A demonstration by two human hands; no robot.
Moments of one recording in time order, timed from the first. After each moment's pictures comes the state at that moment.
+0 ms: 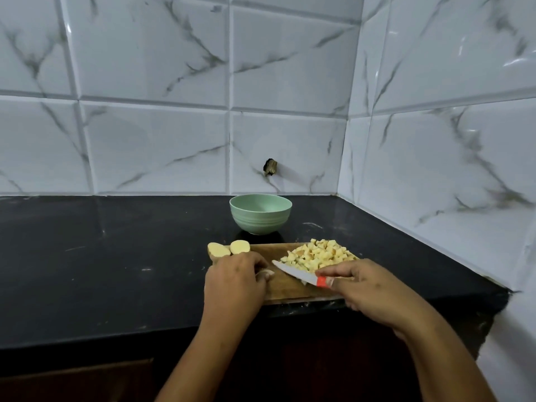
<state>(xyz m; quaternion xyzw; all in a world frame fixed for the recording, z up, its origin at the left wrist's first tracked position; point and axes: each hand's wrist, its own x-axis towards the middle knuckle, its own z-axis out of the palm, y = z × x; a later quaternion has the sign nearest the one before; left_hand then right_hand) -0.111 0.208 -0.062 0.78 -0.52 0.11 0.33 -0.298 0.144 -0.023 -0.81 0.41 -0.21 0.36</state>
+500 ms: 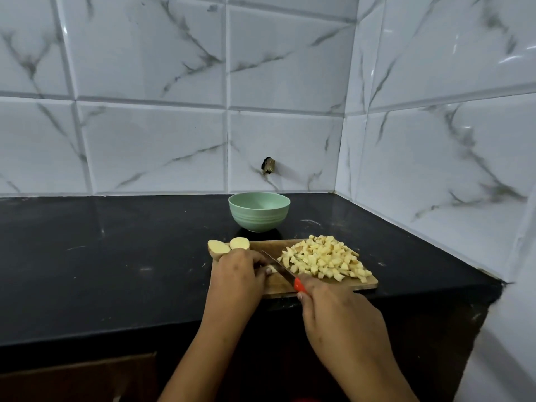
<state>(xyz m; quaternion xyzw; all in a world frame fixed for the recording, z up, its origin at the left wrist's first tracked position) -0.109 0.204 -0.064 0.77 -0.52 0.08 0.36 -0.270 0.201 -0.055 -0.87 0.41 -0.27 -0.01</state>
